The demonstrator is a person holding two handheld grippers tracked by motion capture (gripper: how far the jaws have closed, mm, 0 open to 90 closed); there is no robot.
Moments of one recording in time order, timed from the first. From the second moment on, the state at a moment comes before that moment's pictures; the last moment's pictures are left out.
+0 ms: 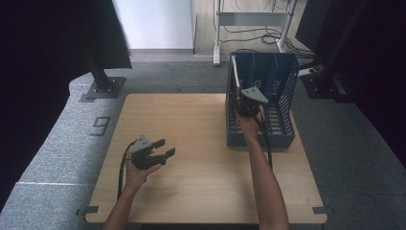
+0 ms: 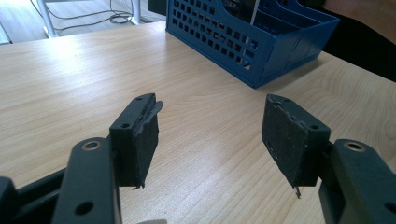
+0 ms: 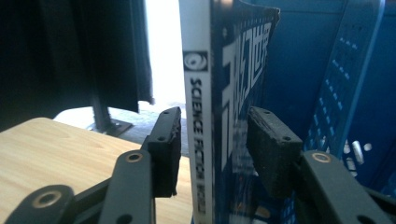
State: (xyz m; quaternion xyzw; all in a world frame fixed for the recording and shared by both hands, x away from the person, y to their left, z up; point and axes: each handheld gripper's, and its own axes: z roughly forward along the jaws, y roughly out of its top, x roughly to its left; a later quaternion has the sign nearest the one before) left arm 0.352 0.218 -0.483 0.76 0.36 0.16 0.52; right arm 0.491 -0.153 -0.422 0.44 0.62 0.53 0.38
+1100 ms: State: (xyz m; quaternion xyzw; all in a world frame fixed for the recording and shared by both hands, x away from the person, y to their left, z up) left arm 0.348 0.217 -0.478 0.76 0.35 0.16 0.52; right arm 0.432 -0.166 -0.433 0.42 0.65 0.54 0.35
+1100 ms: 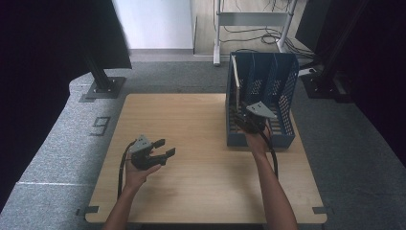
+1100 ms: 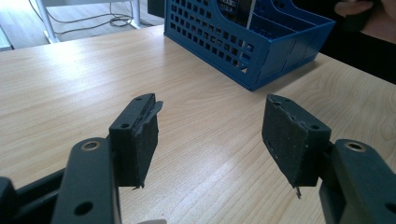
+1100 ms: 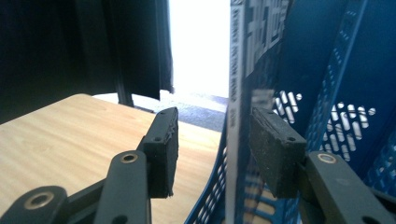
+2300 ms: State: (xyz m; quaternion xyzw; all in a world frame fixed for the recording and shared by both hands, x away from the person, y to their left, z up) left arm 0.347 0.208 -0.487 0.77 0.35 0.16 0.50; right arm 0.331 -0.191 -0.505 0.40 0.70 0.53 0.28
